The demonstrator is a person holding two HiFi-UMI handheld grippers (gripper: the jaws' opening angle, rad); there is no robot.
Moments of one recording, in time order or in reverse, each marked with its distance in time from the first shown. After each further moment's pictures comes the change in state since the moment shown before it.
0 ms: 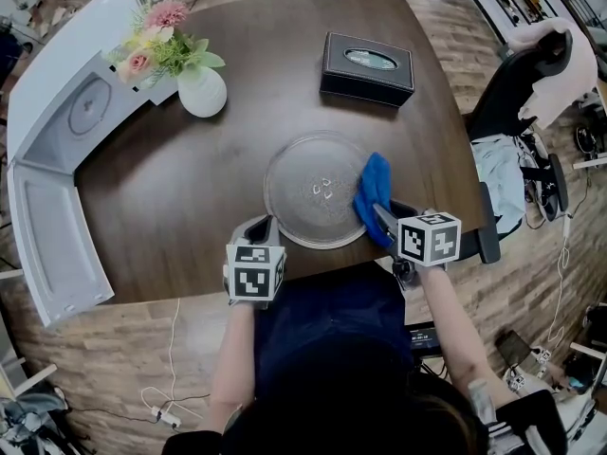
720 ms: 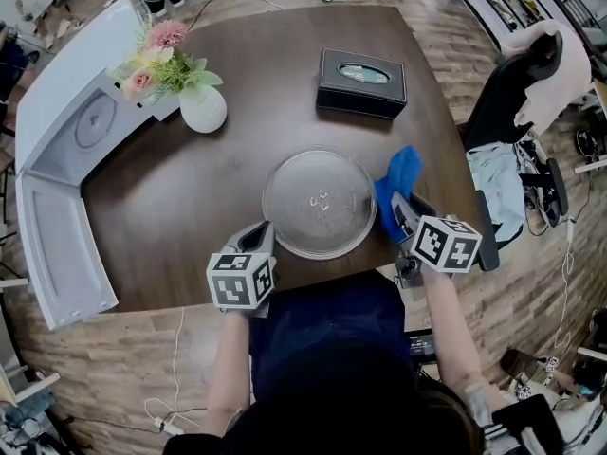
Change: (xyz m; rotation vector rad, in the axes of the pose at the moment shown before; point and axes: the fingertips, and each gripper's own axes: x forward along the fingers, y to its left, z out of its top) left arm -0.019 -0.004 0.030 -0.152 -0.103 -0.094; right arm -0.047 -0.029 0.058 0.153 -0.286 -0.093
